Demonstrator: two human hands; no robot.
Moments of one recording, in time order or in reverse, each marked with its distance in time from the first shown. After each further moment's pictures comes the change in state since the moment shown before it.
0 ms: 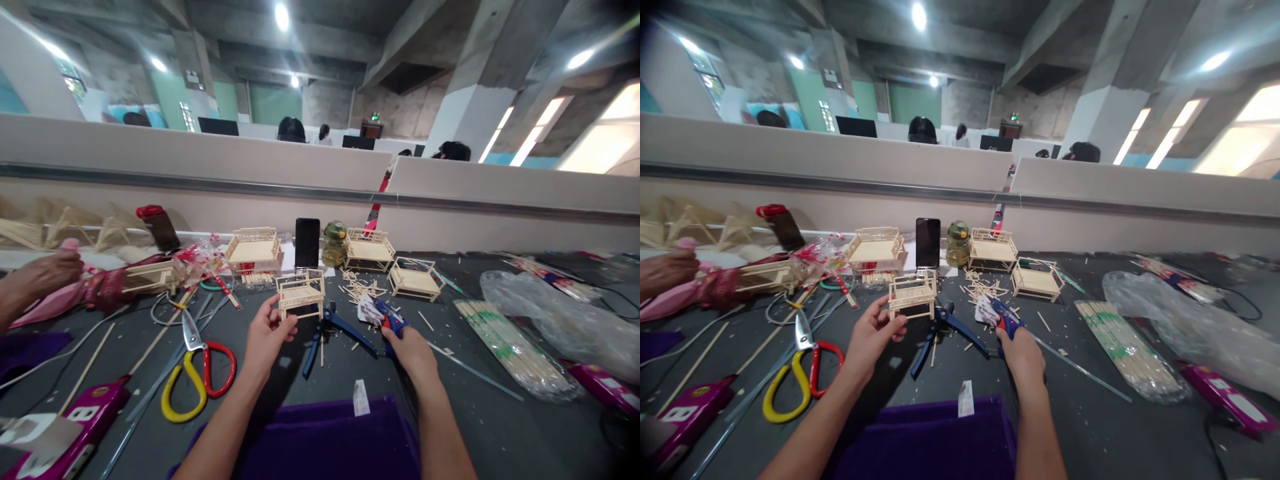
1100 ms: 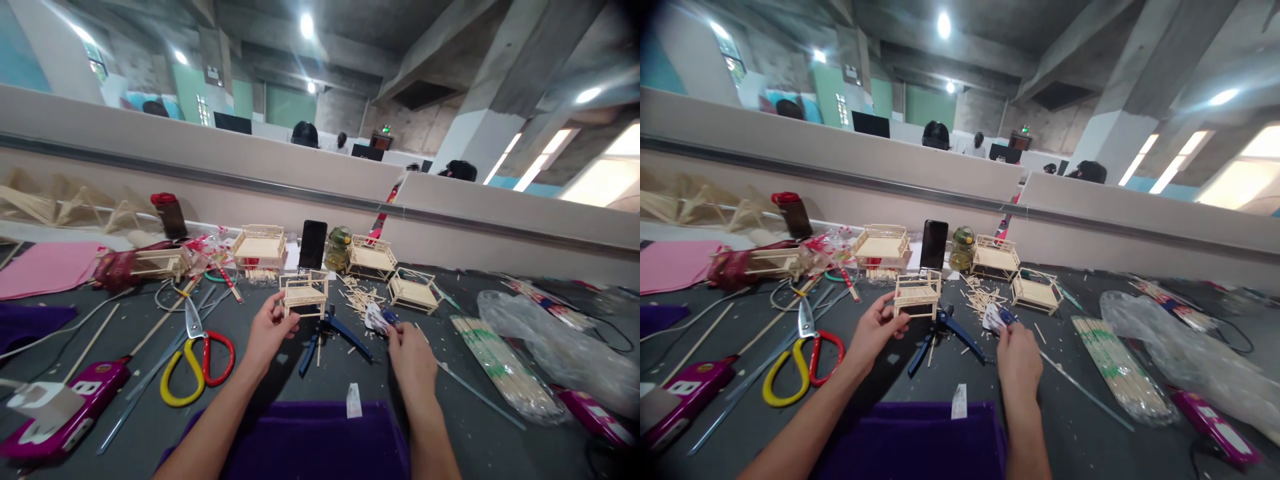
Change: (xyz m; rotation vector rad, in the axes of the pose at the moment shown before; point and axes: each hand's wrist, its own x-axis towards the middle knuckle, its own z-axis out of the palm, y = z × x) left_hand 0.000 0.001 -0.001 -0.049 -0.018 -0.010; right_hand -0.037 -0.031 -0.027 -0.117 0.261 -0.142
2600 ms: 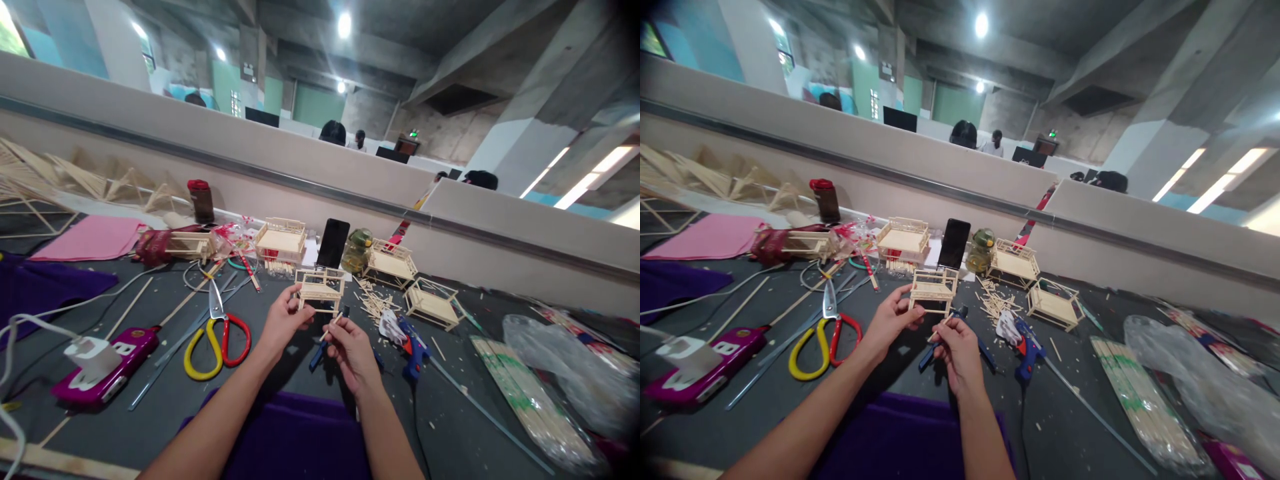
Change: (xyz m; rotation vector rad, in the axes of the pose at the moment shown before) left_hand -0.001 0.002 -0.005 -0.098 -0.006 -0.017; right_hand -0.044 -0.104 0.040 1.659 -0.717 0.114
